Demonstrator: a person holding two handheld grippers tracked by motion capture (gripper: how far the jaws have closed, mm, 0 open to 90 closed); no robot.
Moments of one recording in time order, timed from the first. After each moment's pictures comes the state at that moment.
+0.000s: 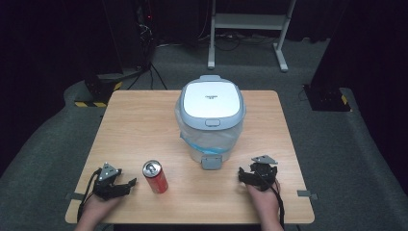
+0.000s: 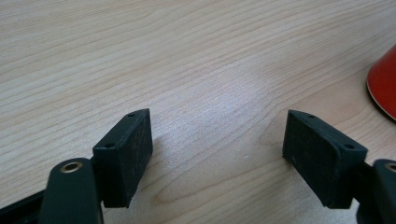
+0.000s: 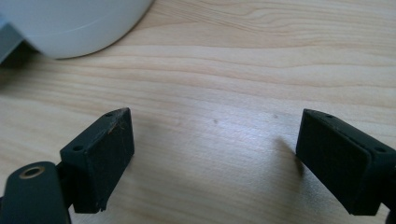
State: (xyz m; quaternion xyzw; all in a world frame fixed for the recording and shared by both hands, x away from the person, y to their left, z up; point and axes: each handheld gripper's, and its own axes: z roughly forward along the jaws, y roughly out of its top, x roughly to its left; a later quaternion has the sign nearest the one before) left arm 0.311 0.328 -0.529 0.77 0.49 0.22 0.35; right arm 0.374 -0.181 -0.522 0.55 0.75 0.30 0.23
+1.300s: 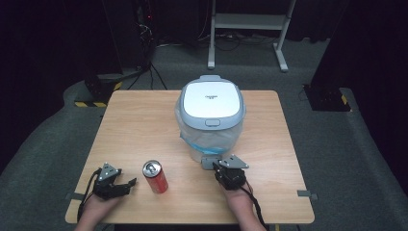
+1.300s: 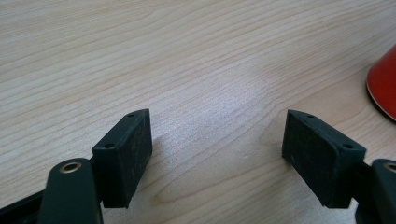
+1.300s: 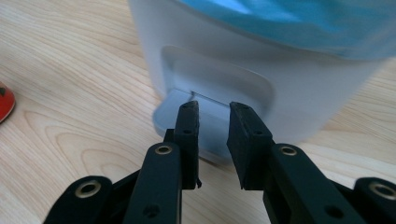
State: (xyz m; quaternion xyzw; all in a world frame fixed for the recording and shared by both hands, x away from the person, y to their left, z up) left arm 0.311 0.328 -0.529 0.77 0.49 0.22 0.35; right arm 0.350 -0.088 -0.491 0.42 0.78 0.40 0.23
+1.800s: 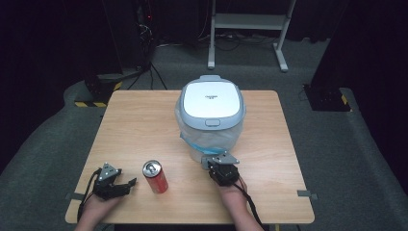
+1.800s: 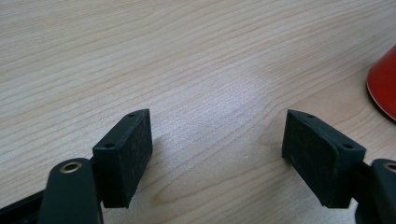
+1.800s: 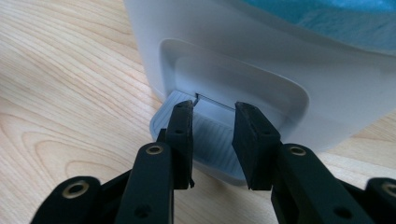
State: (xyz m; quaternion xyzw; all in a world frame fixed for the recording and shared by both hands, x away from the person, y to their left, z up) left arm 0.311 0.328 -0.529 0.77 0.49 0.22 0.35; right arm 0.365 -0.071 -0.500 0.43 0.79 0.37 0.23
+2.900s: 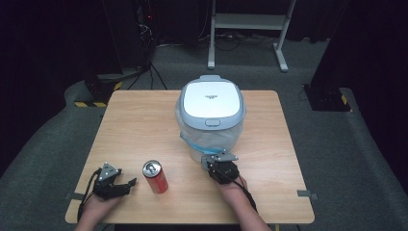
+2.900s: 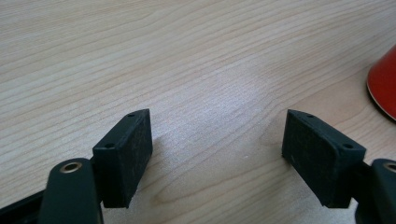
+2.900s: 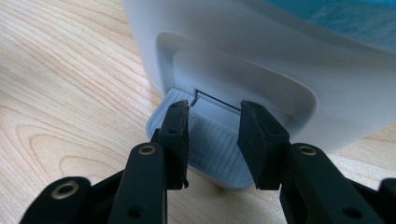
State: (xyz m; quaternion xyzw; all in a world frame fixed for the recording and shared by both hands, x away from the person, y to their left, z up) left arm 0.311 0.328 -0.529 0.77 0.49 0.22 0.35; right arm 0.372 -0.071 -0.501 0.42 0.81 0.36 0.21
